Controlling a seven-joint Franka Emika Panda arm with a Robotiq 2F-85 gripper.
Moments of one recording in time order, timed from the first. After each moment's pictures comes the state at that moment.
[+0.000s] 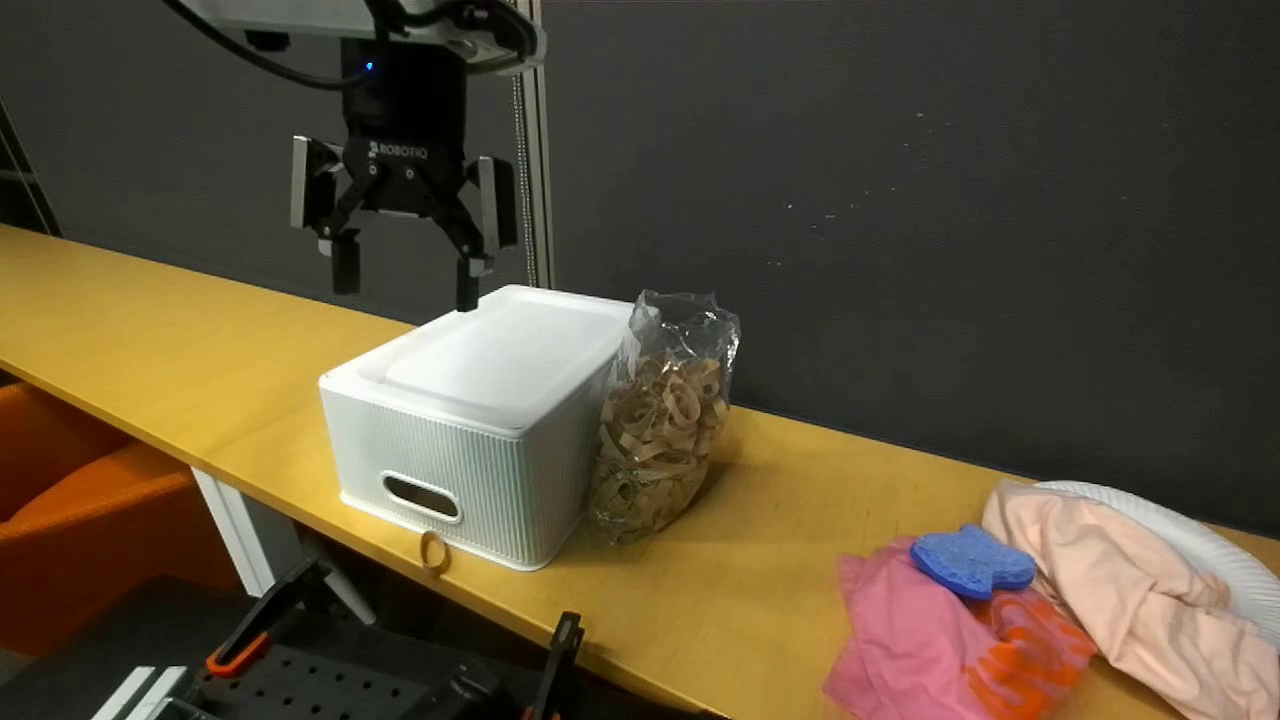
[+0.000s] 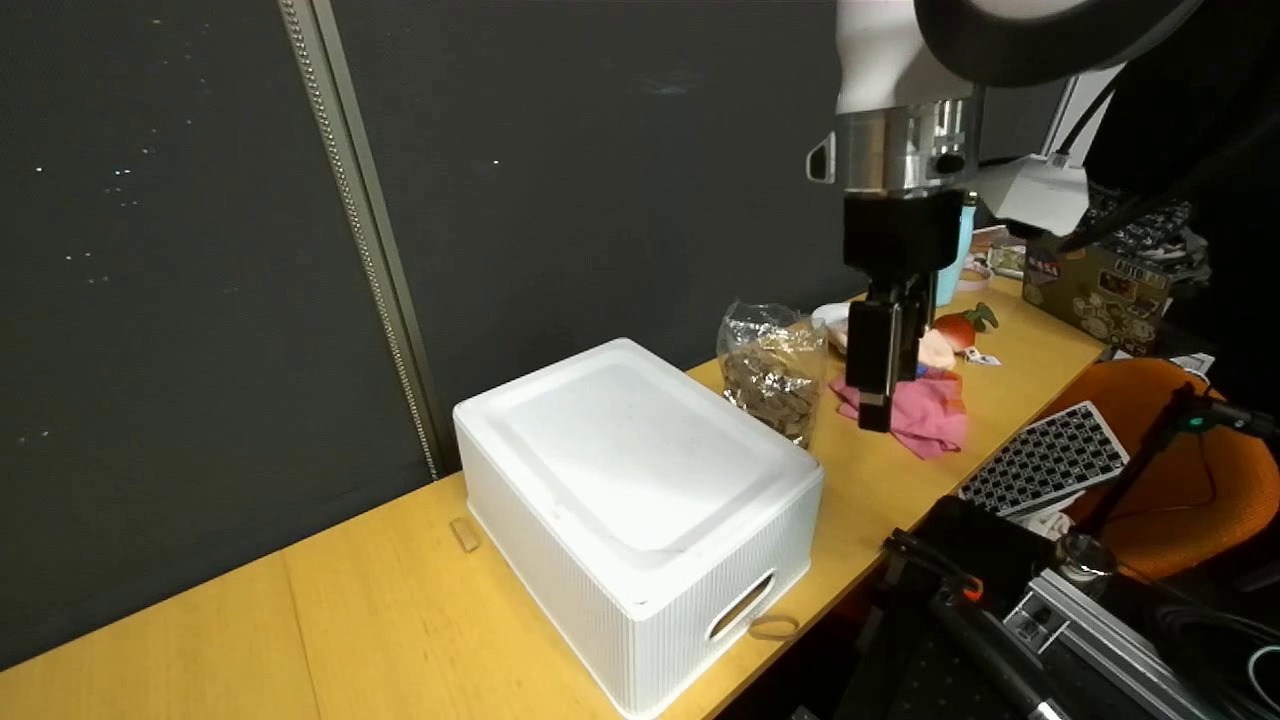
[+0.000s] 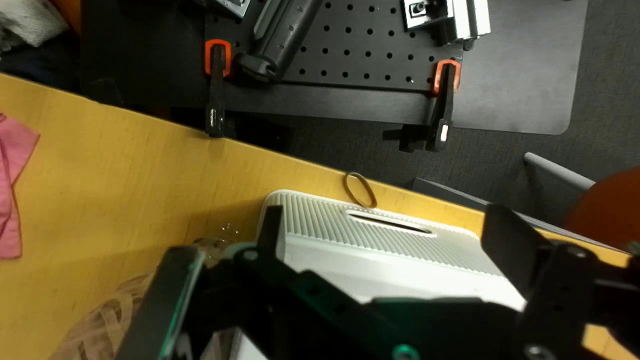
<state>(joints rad) 0.01 -0.28 -0.01 -2.40 0.02 1.91 -0.14</state>
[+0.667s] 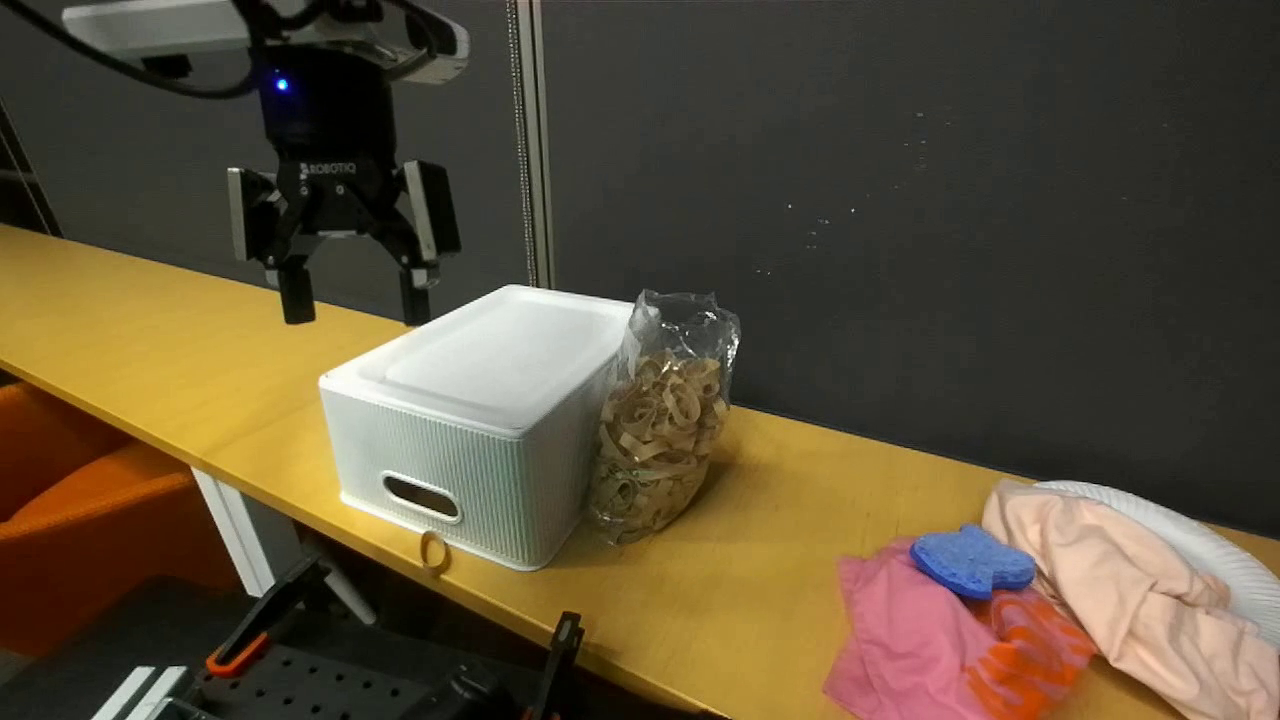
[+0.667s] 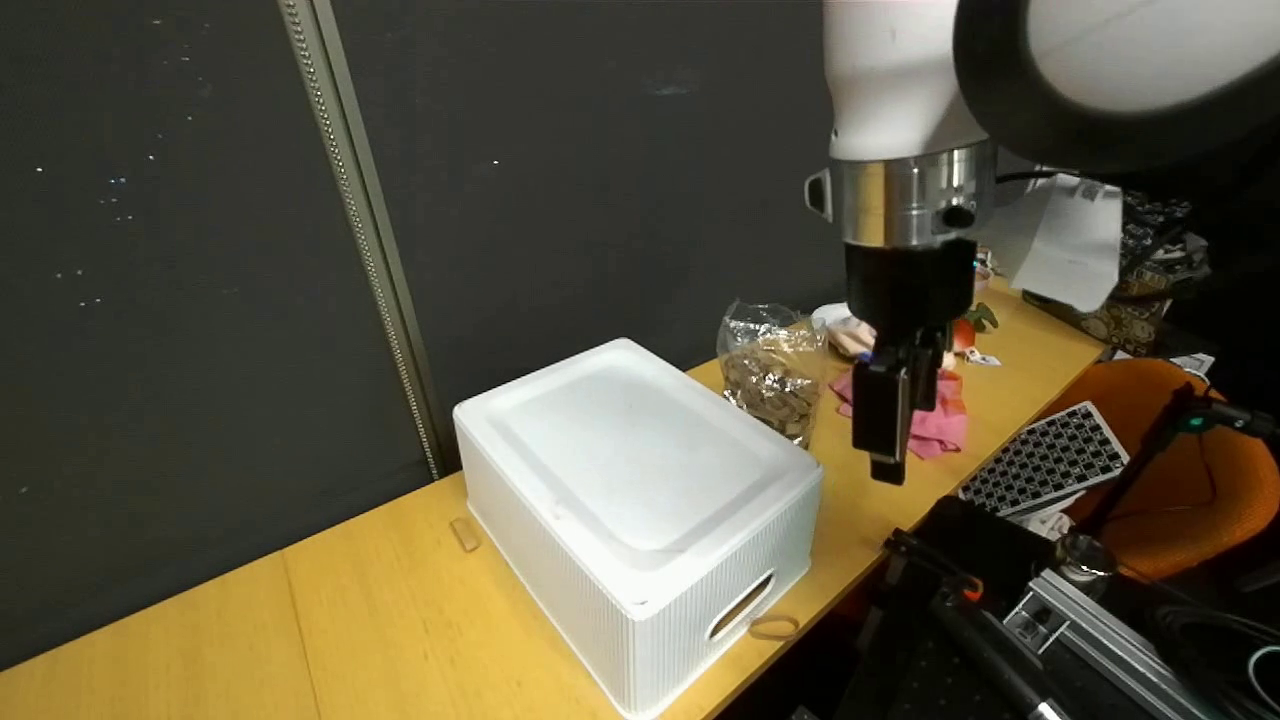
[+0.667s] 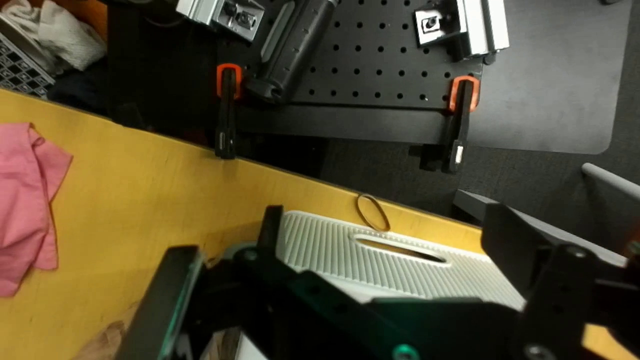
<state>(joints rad) 0.03 -0.34 0.09 -2.49 -0.06 1.93 0.04</state>
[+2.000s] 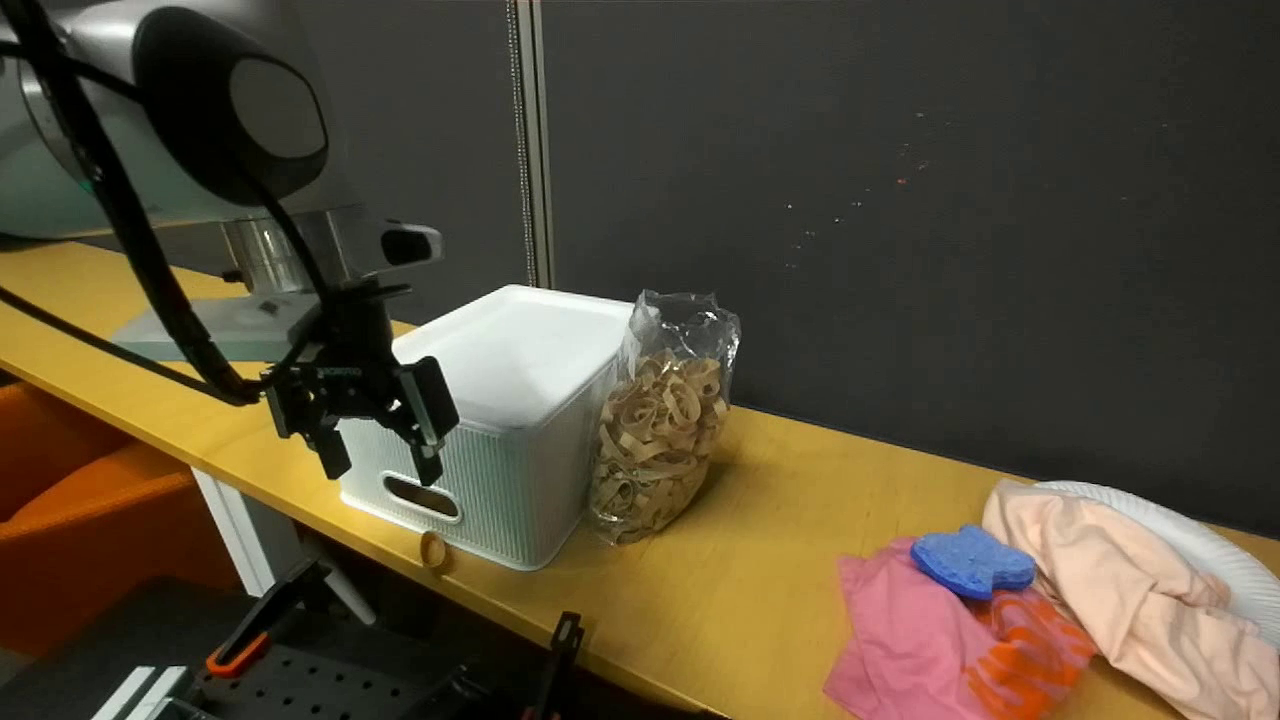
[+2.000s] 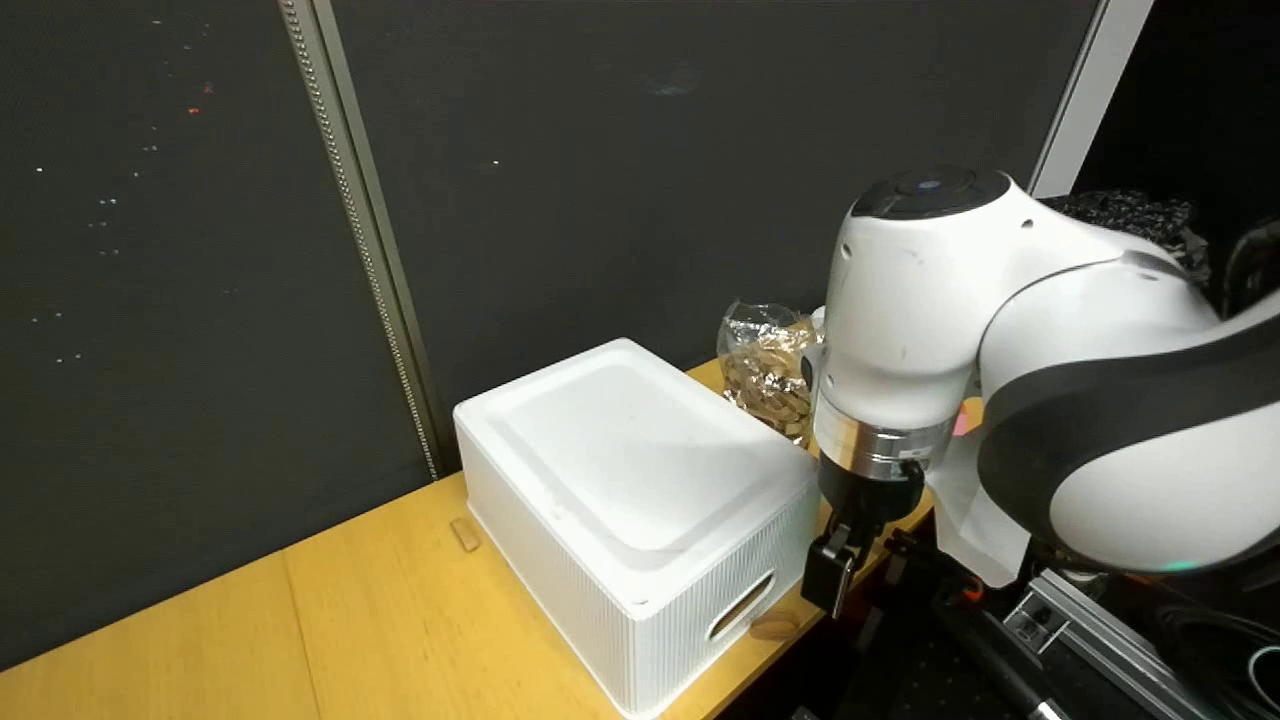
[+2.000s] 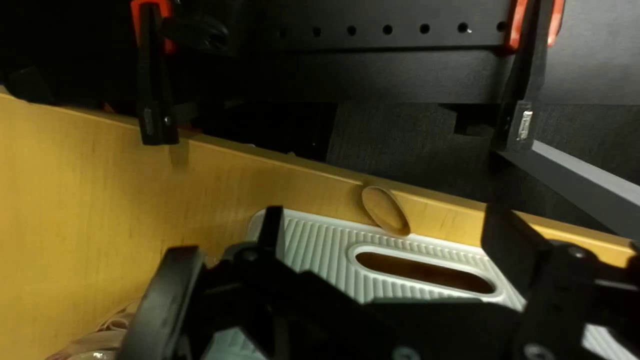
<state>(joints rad) 0.01 -0.13 0.16 -2.74 -0.20 2.55 0.30</state>
